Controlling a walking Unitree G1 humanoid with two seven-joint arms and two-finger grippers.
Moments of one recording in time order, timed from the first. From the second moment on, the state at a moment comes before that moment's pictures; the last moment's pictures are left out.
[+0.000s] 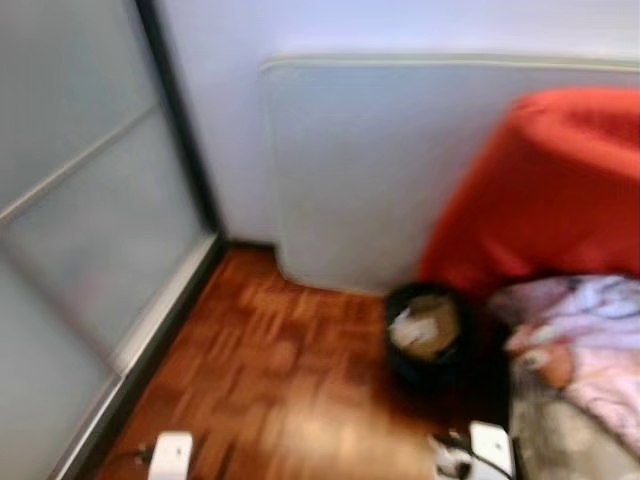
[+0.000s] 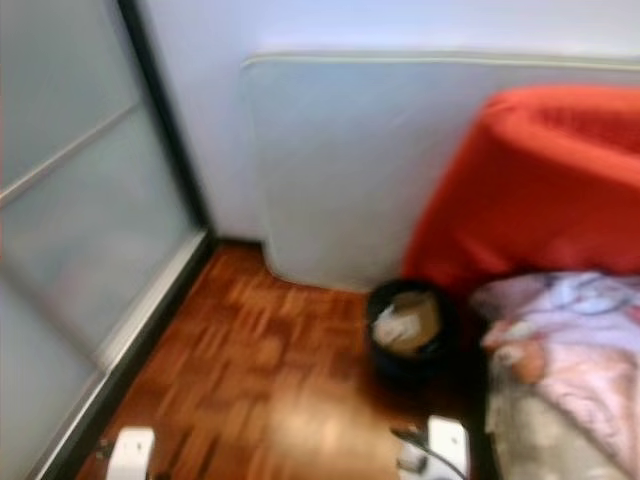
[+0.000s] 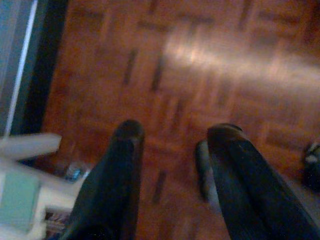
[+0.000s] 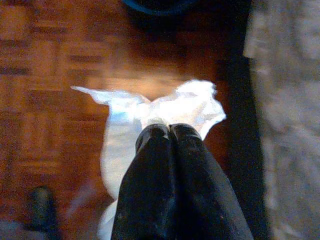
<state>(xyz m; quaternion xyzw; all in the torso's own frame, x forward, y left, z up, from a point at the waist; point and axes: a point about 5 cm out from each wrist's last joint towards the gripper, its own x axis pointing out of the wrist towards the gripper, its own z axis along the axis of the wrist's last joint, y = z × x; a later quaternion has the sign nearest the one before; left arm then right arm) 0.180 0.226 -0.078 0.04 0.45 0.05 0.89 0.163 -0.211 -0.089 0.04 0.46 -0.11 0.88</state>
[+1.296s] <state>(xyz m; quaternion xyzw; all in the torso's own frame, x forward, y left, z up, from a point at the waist) 0.170 0.230 -0.082 0.06 0.47 0.03 0.88 0.174 -0.197 -0.087 0.04 0.45 -0.08 0.89</state>
